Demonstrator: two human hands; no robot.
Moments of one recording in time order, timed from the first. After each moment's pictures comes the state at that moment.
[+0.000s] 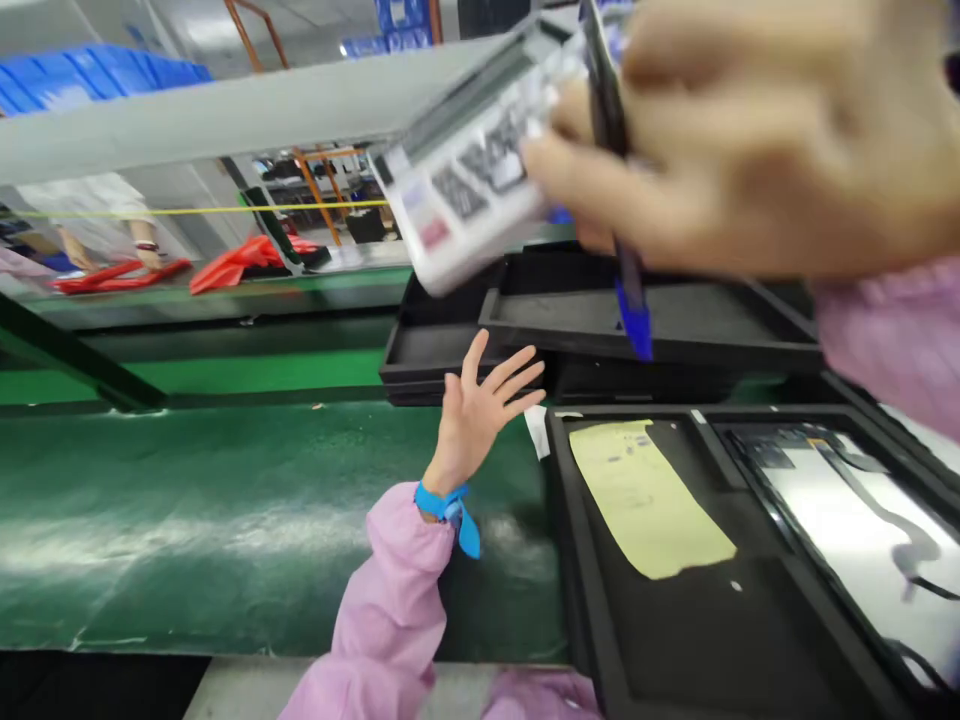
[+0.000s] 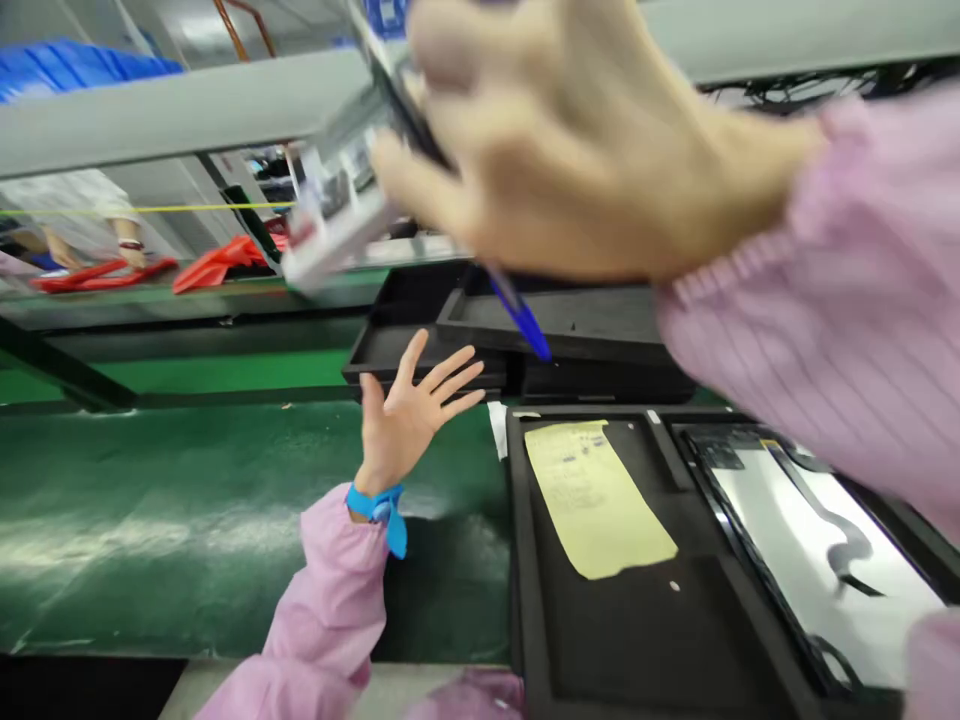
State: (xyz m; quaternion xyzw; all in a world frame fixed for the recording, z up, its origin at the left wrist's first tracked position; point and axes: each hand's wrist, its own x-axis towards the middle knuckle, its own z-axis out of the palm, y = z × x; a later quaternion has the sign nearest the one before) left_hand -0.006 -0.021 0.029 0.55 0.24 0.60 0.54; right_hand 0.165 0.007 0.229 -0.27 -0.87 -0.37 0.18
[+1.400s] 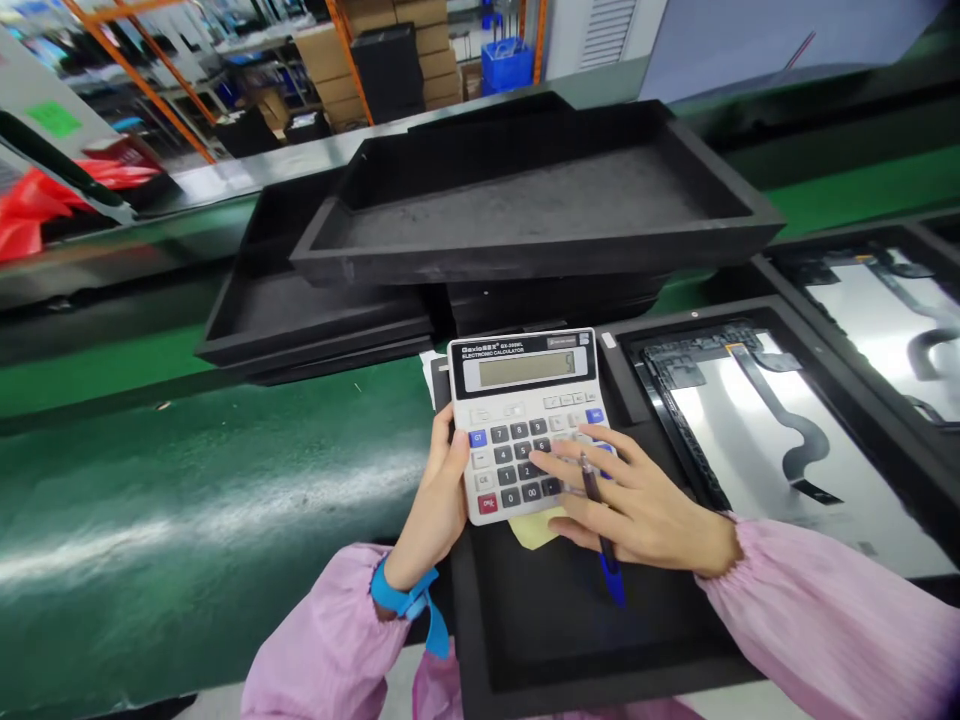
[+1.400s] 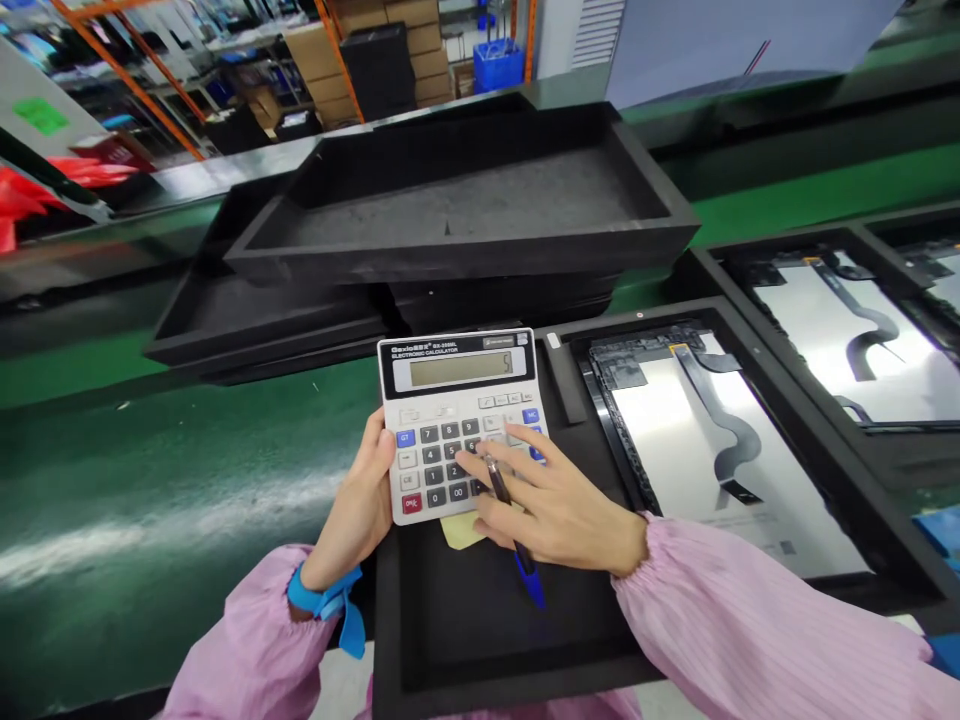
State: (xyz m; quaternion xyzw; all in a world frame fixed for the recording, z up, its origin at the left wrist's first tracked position) left_hand 0.109 -0.062 -0.048 0.28 0.43 0.49 0.70; right_hand 0.318 -0.060 -0.066 -0.23 -0.93 -0.07 0.29
